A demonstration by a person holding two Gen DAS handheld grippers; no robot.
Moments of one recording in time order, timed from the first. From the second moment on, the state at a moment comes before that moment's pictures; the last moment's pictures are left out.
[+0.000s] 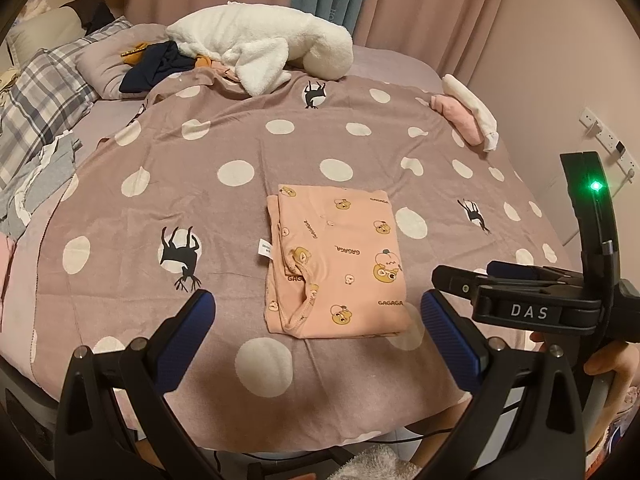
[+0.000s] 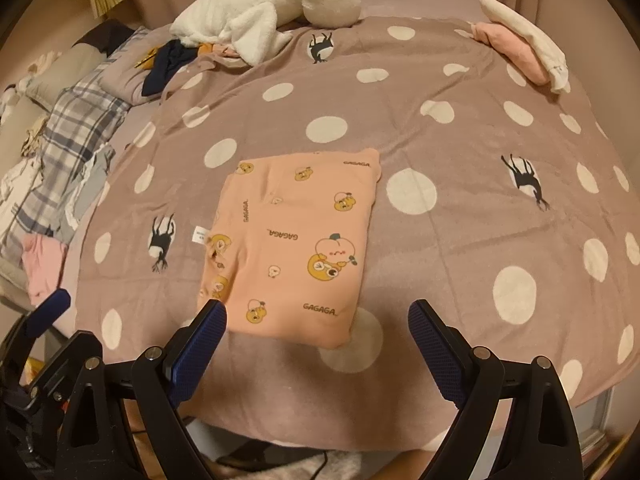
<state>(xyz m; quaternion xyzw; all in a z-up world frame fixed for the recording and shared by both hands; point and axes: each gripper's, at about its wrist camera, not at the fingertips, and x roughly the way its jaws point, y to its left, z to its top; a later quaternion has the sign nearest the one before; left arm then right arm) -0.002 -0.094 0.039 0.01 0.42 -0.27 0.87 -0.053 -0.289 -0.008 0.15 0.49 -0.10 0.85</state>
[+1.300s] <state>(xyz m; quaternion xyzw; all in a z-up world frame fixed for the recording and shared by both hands) 0.005 -0.096 0.024 0.03 0.44 -0.26 0.86 -0.042 -0.274 -0.012 0.12 0.49 -0.10 0.86</state>
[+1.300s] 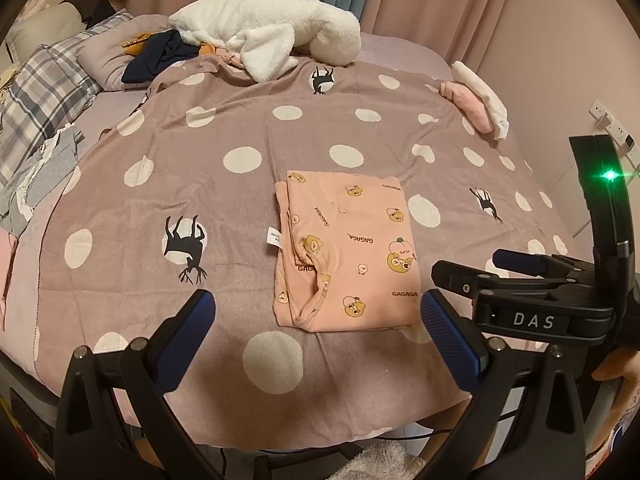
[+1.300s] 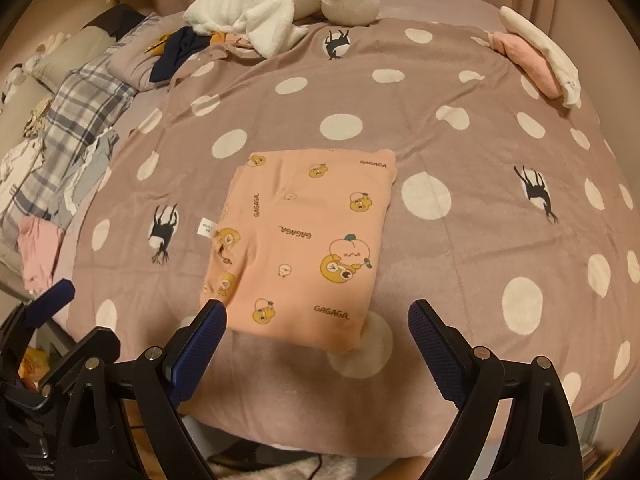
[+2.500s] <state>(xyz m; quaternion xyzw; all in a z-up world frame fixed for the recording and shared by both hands) 0.020 -0.107 0.009 0.04 0.45 -0.26 0.85 -0.032 -0.282 -0.026 0.12 0.51 -0.10 0.84</state>
